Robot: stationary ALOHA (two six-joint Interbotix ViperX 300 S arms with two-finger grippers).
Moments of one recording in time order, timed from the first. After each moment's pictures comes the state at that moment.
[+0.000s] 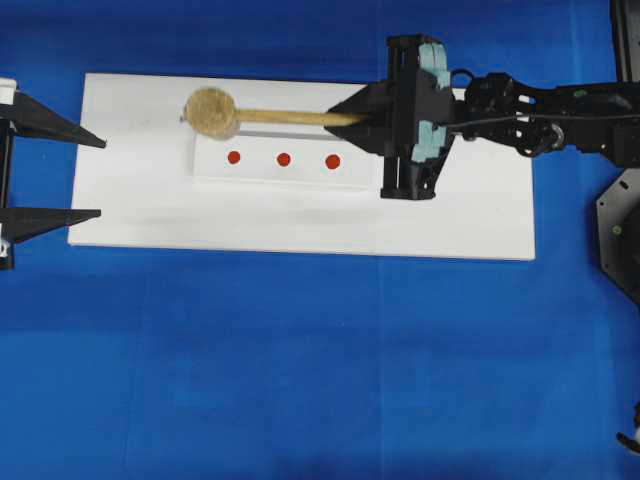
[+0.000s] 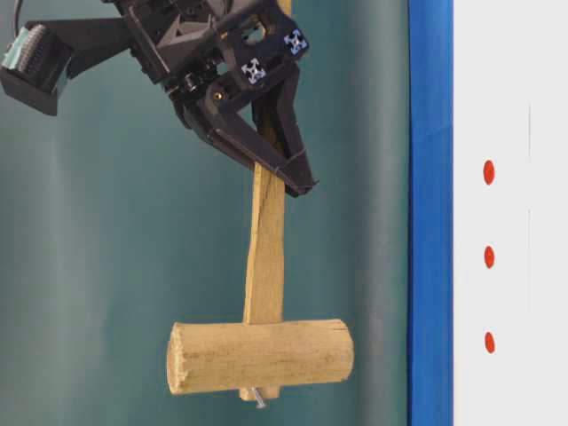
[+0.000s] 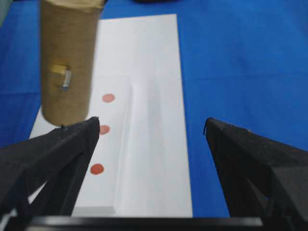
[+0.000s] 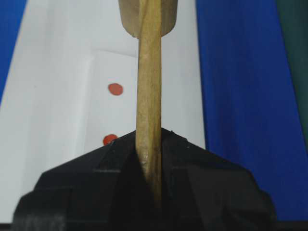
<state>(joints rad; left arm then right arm) 0.02 -0.99 1.23 -0.01 -0.02 0.12 -0.18 -0.18 0.70 0.60 -0.08 -0.74</state>
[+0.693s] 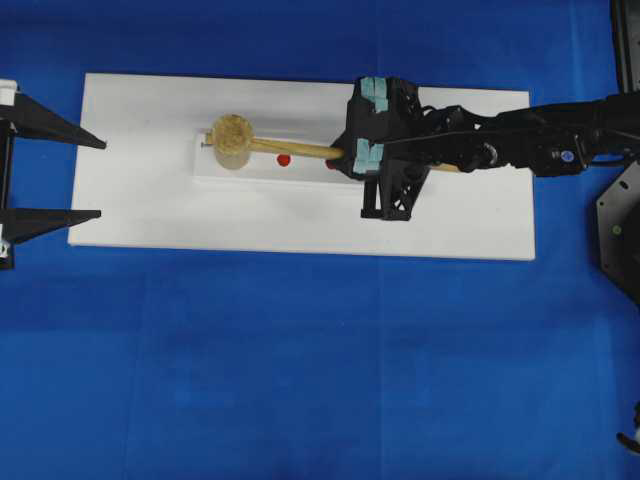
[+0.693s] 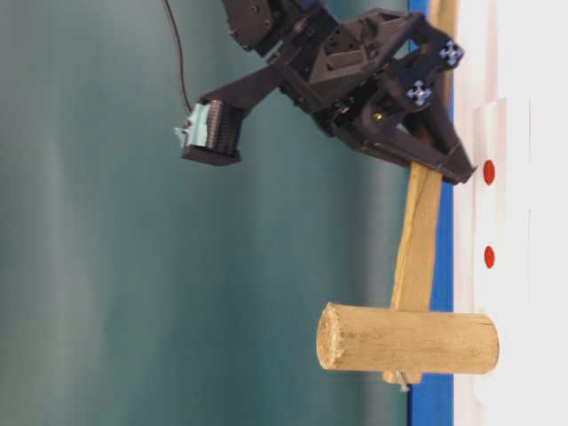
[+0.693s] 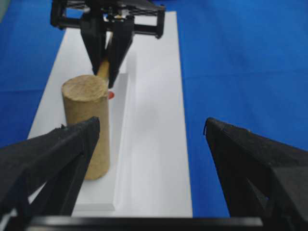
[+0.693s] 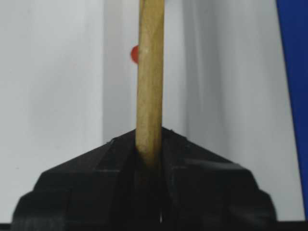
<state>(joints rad) 0.02 -0.99 1.23 -0.01 -0.02 0.12 -0.17 0.07 0.70 0.72 -0.06 -0.74</state>
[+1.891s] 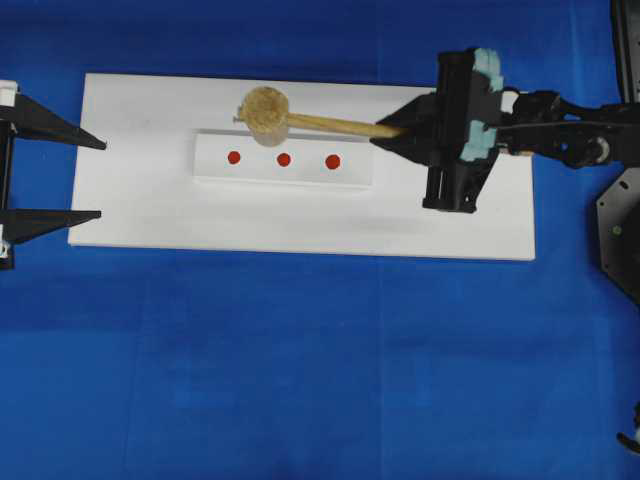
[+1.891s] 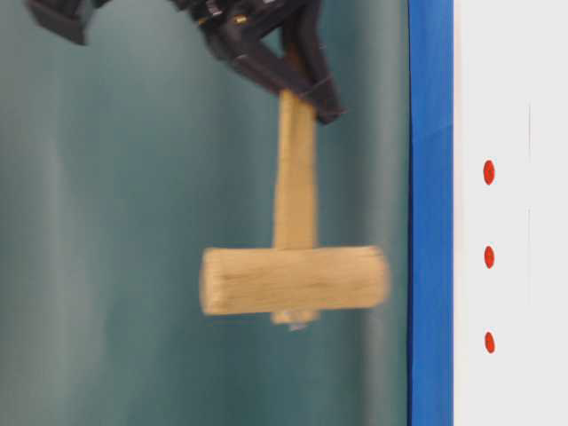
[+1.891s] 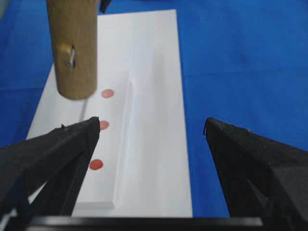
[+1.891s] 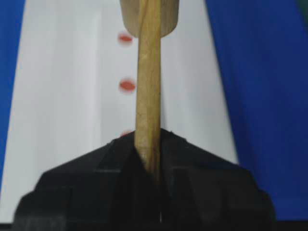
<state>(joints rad) 0.02 -0.99 1.24 -0.01 -0.02 0.12 -0.17 -0.26 0.89 0.74 -0.12 -0.74</state>
